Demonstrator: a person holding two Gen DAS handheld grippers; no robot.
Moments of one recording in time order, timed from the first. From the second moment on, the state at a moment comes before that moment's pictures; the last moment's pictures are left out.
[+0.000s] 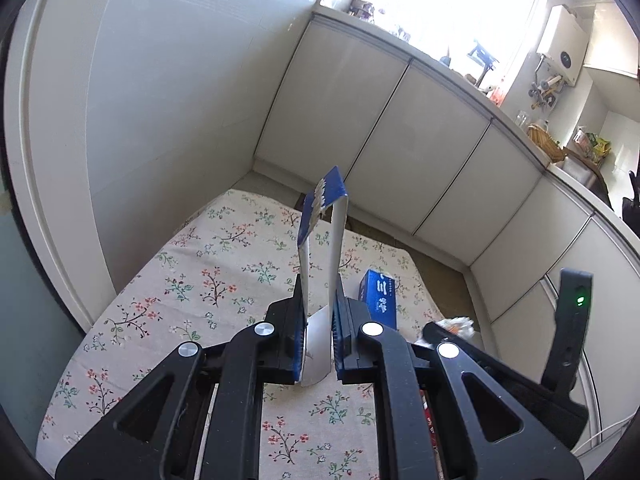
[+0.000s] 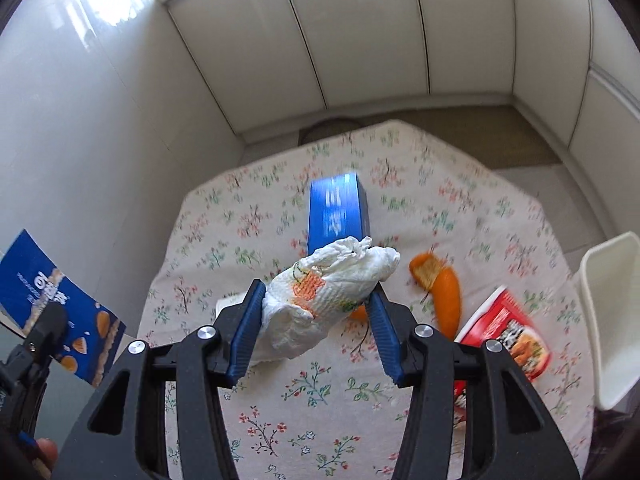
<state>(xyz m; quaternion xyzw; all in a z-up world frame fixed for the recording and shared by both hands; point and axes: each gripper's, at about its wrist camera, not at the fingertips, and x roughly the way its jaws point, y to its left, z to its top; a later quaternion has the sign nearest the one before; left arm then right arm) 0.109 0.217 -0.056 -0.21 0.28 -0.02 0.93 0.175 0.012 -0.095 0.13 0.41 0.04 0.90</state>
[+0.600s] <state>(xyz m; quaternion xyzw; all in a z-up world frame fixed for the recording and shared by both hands) 0.087 0.122 -0.007 -0.16 0.24 -0.06 0.96 0.120 -0.107 -0.015 0.08 0.27 -0.02 0.96</state>
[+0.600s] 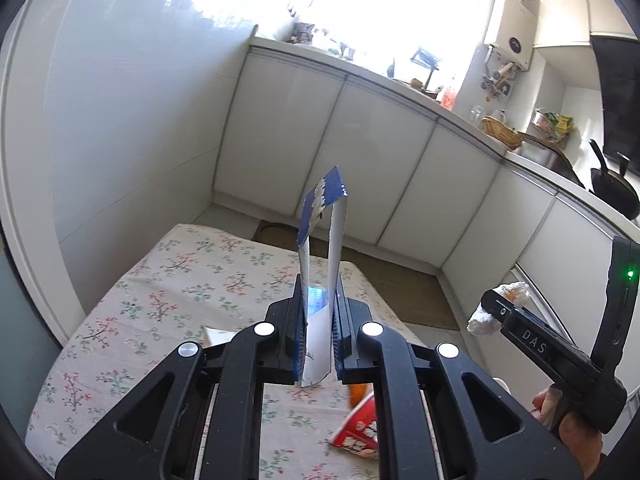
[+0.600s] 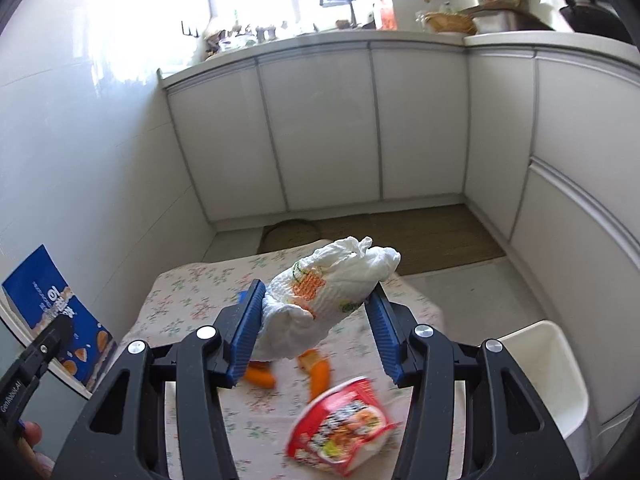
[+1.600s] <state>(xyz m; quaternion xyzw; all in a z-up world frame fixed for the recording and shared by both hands) 0.071 -0.115 0.006 -0.03 0.25 -0.22 0.94 0.050 -0.328 -0.051 0.02 0.25 -0.20 0.95</state>
